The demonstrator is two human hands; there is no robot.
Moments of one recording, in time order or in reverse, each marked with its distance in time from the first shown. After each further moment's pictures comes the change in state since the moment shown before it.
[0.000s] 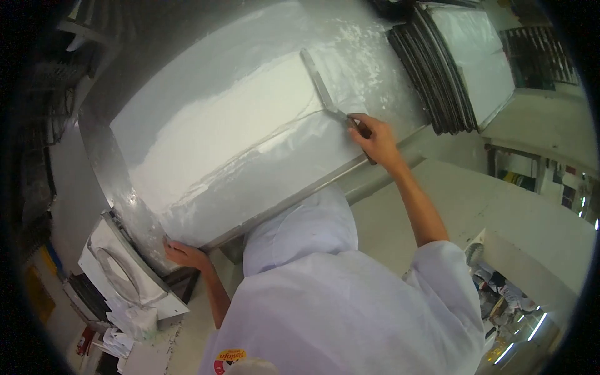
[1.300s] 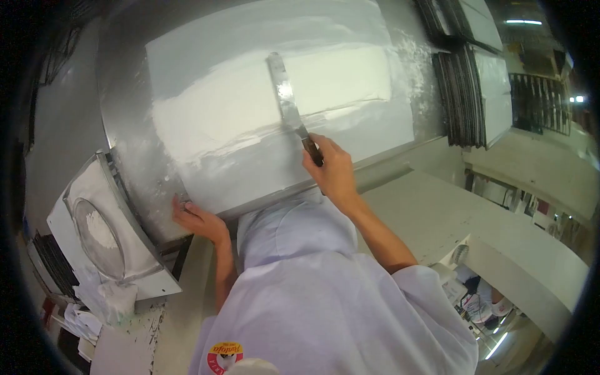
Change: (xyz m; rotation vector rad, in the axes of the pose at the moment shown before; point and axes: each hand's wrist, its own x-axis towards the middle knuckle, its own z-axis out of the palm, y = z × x) left_hand 0.010 -0.001 -0.010 -0.144 -0.035 -0.067; right_hand -0.072 -0.196 0.189 -0.149 0.025 -0.052
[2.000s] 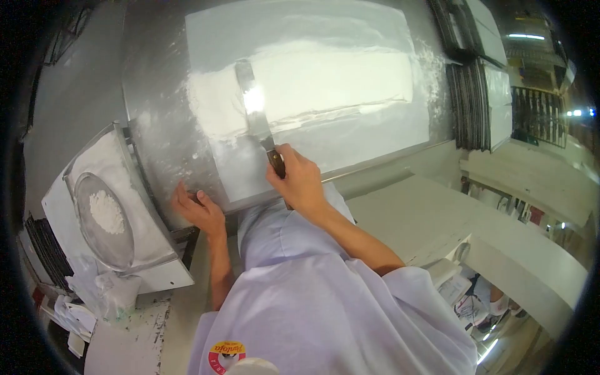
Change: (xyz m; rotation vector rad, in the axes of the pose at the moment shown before) left_hand 0.041 -0.066 -0.029 -0.098 -0.073 0.265; right_hand -0.038 -0.089 0.103 0.020 -0.051 -0.119
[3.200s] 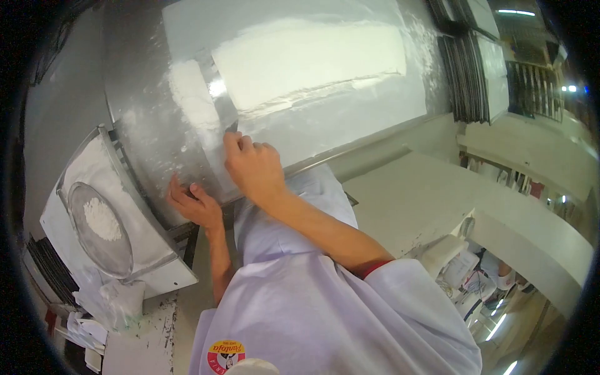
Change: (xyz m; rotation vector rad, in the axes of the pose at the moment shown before) left_hand 0.001 -0.002 0.001 -0.025 -0.042 -0.020; right_hand 0.005 -0.038 0.054 -0.424 0.053 -0.161
